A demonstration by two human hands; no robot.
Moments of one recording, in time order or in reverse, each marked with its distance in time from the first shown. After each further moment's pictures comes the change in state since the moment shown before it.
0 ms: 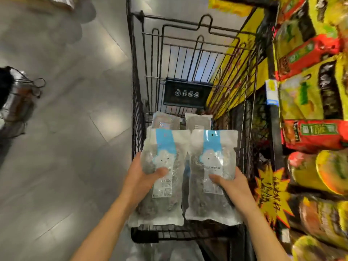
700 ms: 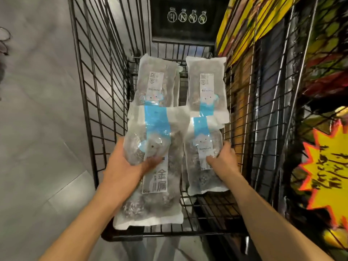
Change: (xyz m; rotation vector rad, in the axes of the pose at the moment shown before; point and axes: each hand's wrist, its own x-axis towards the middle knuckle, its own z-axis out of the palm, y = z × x) left_hand 0.012 -0.085 0.051 0.016 0.061 -0.186; right_hand 0.141 0.178 0.055 -0.486 0.009 0.274
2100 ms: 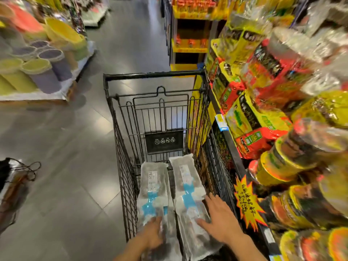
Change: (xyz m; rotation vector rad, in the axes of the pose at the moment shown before) left_hand 0.002 0.027 -0.002 1.160 -0.481 0.163; right_hand -0.172 -0.038 -0.105 -0.509 0.139 -0.472
